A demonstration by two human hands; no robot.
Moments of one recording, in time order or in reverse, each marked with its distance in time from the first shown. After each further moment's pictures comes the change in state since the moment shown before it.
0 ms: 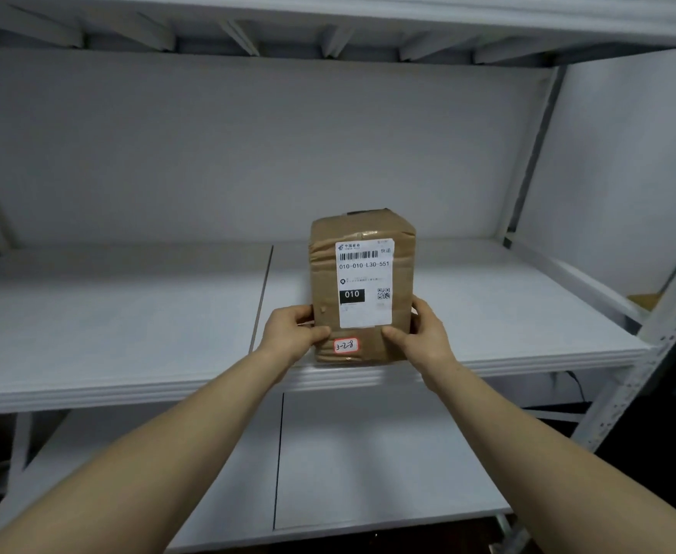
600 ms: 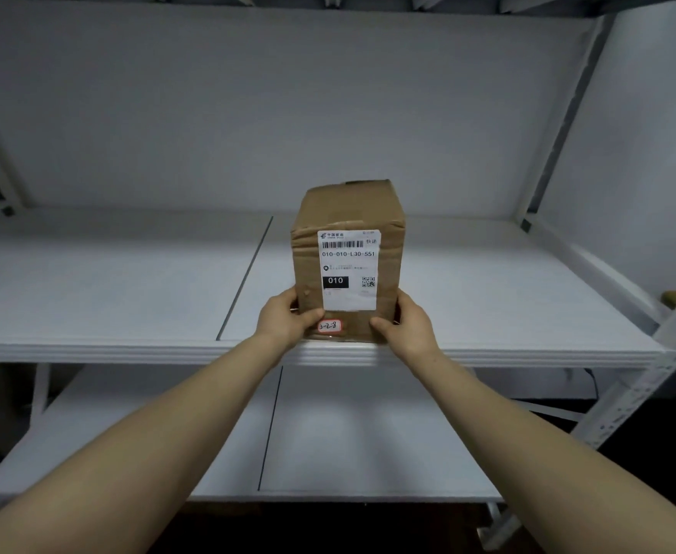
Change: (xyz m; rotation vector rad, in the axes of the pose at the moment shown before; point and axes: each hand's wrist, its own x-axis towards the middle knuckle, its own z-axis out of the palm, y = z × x) left_hand 0.008 -0.014 0.049 0.185 0.139 -0.015; right_hand 0.027 0.029 -0.027 -0.327 -0.139 -0.064
